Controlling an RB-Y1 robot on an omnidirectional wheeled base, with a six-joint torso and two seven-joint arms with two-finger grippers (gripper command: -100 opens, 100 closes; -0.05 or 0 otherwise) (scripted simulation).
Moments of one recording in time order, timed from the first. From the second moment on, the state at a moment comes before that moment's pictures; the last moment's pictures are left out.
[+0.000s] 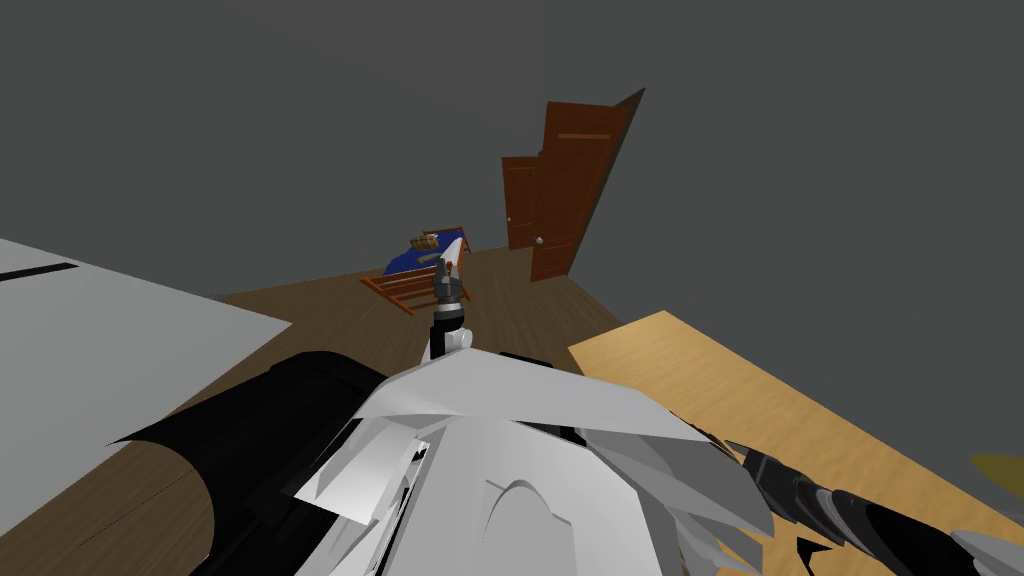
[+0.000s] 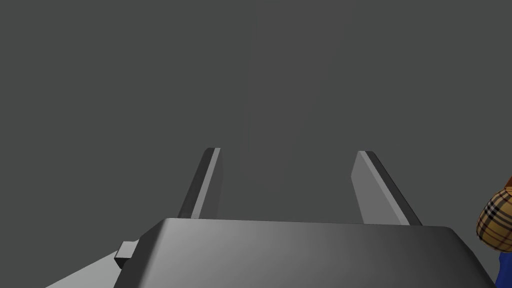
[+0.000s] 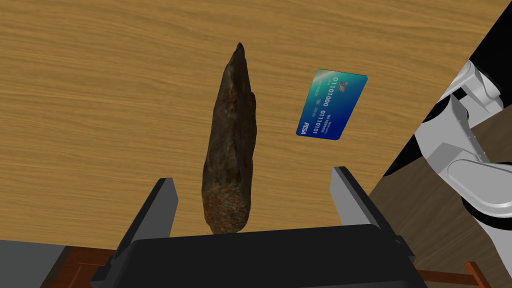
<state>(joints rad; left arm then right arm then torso) 0.50 -0.03 0.06 -2.29 0.10 -0.47 -0.14 0.47 -1.36 0.53 -0.97 0.72 -0.68 0.38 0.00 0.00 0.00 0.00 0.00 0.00</state>
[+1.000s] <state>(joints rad) 0.50 -0.03 0.06 -2.29 0.10 -0.47 -0.14 0.46 -1.31 0.54 -0.95 0.73 -0.64 0.39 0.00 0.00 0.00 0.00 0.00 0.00</state>
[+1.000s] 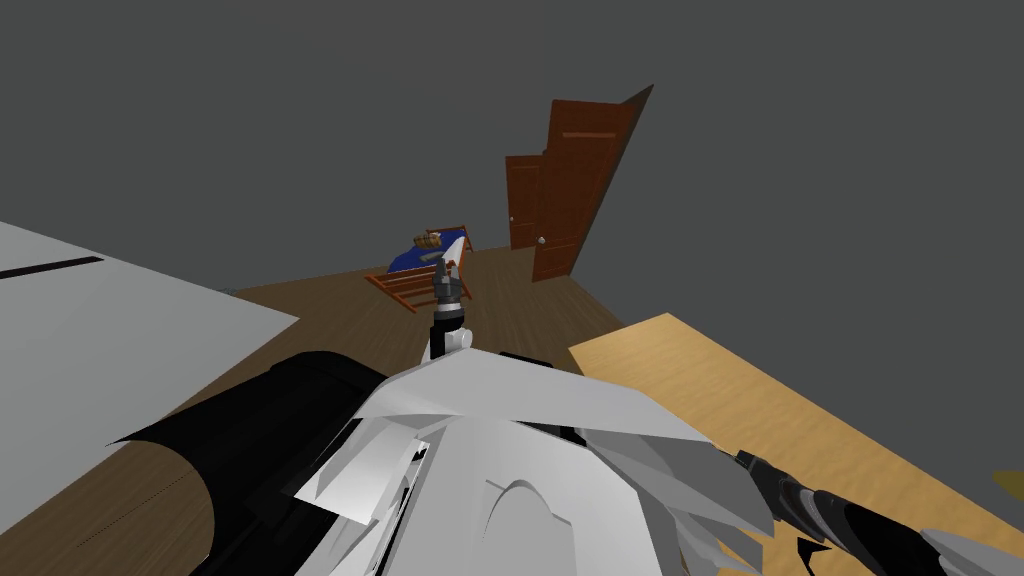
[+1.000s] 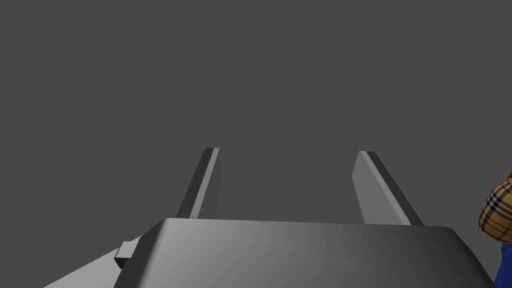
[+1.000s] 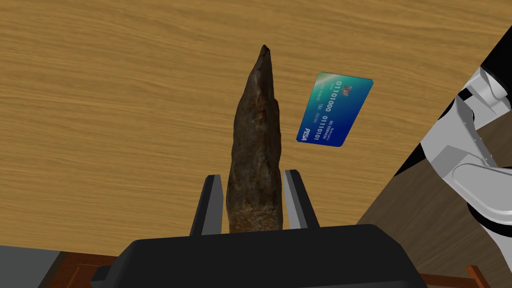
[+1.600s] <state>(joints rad) 0.50 -0.03 0.06 -2.29 0.10 -0.47 -0.14 0.46 -1.34 0.53 -0.96 0.72 -0.67 0.38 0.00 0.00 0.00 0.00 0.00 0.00</state>
